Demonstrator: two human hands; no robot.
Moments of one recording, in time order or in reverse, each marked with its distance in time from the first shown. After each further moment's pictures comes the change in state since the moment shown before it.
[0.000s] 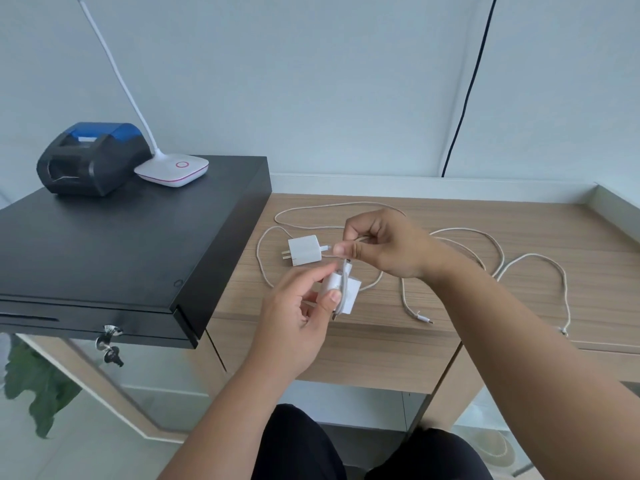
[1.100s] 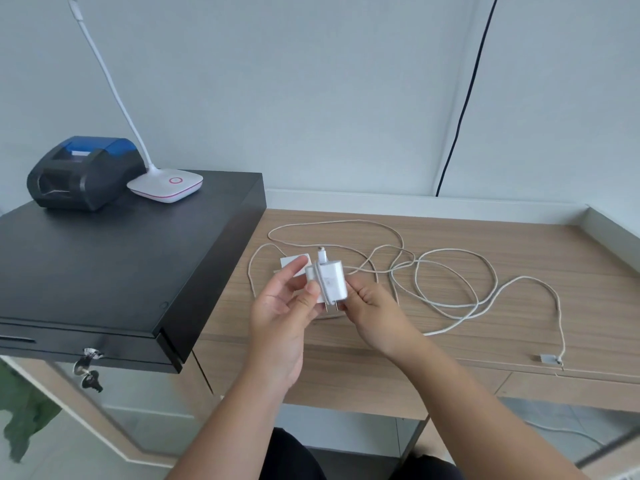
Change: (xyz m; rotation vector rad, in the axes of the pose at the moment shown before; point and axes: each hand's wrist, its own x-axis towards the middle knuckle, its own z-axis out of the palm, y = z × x) left_hand 0.027 0.006 0.019 -0.834 0.229 -0.297; right_hand -0.026 0.042 0.059 0.061 0.263 0.226
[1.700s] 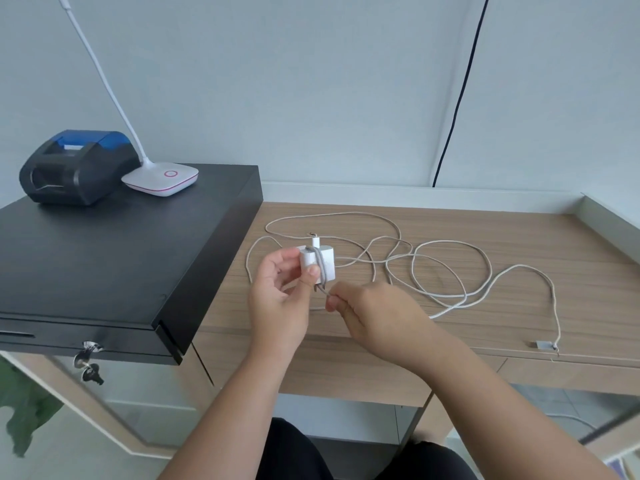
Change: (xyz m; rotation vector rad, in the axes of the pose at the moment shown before) left_hand 0.016 -0.012 -0.004 0.386 0.131 0.199; right_hand -0.028 -0.035 -0.017 -0.665 -0.131 -0.197
